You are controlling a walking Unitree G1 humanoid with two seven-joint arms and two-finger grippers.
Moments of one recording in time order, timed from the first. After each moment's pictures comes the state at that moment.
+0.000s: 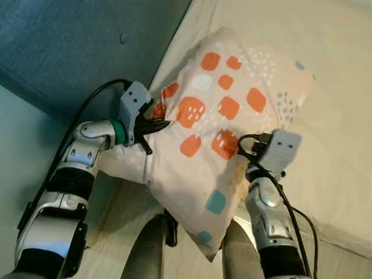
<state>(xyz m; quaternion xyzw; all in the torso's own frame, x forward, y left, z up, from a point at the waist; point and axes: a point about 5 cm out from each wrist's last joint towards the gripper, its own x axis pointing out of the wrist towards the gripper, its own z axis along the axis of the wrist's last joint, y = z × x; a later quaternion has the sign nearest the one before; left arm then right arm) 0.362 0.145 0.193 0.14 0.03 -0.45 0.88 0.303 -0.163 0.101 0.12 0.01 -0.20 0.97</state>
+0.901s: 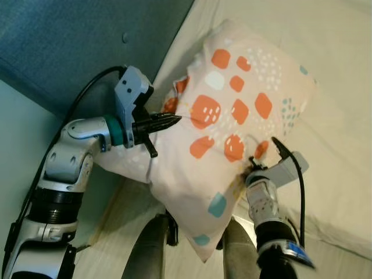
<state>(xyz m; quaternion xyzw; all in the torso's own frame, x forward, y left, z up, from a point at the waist) 0.315 0.130 0.248 0.09 -0.02 -0.49 0.87 0.337 -0.183 0.063 0.34 0.14 -0.27 0.89</state>
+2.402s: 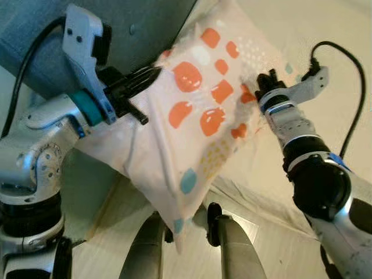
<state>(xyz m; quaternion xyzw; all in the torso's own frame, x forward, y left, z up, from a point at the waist) 0.302 0.159 0.280 0.07 -0.03 -0.30 0.95 0.418 -0.170 0.208 0.49 -0.01 0.02 0.87</state>
